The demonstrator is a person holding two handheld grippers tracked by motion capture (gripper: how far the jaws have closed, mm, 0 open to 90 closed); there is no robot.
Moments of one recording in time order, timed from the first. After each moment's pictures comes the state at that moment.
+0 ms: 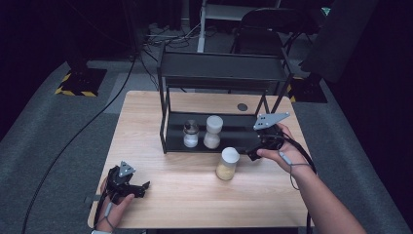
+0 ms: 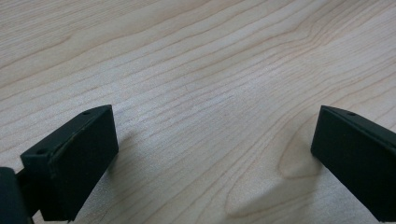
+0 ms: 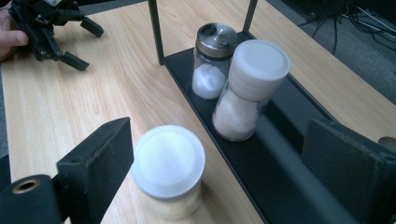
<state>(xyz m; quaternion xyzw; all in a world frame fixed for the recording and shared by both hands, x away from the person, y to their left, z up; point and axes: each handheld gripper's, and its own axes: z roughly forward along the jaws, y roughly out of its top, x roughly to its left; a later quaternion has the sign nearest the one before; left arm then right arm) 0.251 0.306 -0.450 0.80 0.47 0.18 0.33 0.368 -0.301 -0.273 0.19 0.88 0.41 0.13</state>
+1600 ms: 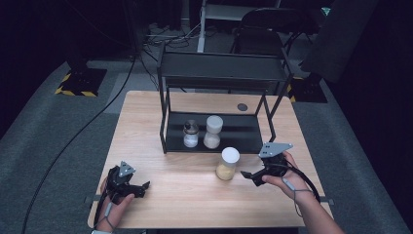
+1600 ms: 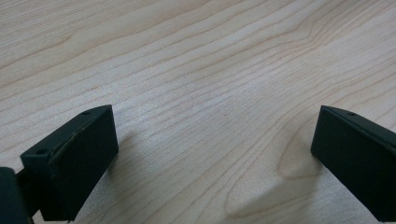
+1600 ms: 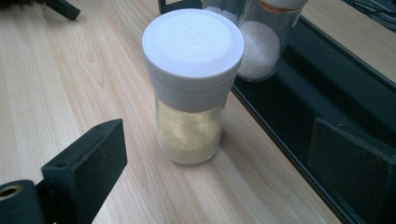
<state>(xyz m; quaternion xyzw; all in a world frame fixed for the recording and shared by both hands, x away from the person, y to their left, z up) 0.251 0.306 -0.450 0.80 0.47 0.18 0.33 0.325 -0.324 -0.346 0.21 0.88 0.40 0.14</state>
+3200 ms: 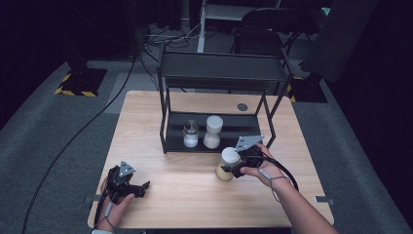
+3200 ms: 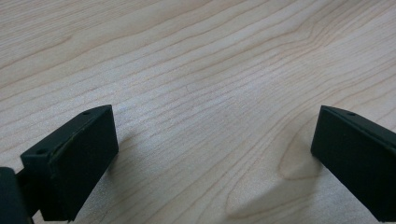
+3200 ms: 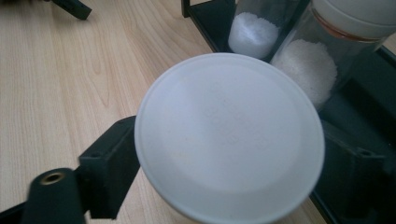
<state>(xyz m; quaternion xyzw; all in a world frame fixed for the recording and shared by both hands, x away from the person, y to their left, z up) 0.251 0.305 -0.450 0.80 0.47 0.18 0.33 0.374 -0.266 -0.356 0.17 0.90 0.38 0.09</state>
